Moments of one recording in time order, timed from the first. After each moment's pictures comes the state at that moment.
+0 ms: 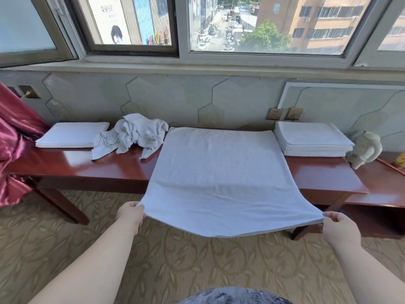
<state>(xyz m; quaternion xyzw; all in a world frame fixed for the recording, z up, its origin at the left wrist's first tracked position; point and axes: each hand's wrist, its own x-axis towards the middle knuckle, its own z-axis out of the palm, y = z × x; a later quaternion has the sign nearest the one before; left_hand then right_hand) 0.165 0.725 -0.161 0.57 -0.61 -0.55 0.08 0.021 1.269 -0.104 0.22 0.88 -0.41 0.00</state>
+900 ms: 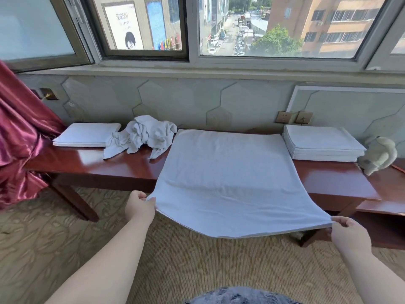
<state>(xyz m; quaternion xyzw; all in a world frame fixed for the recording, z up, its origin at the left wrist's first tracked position) 0.175 0.759 -0.127 0.50 -0.72 -0.44 0.18 0.027 1.273 -0.102 0.22 0.87 -0.44 0.01</state>
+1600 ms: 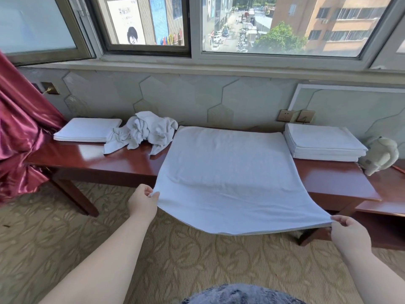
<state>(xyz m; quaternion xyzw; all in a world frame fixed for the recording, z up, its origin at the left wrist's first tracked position) 0.174 0.764 -0.126 0.45 -0.78 -0.40 0.18 0.026 1.277 -0.103 0.22 0.86 -0.45 0.01</state>
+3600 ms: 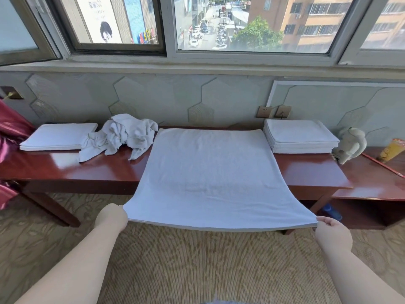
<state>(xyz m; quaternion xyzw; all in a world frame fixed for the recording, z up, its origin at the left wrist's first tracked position) 0.170 0.721 -0.125 0.51 -0.83 -0.19 -0.12 0.038 1.285 -0.100 0.30 0.85 -0.44 -0.01</state>
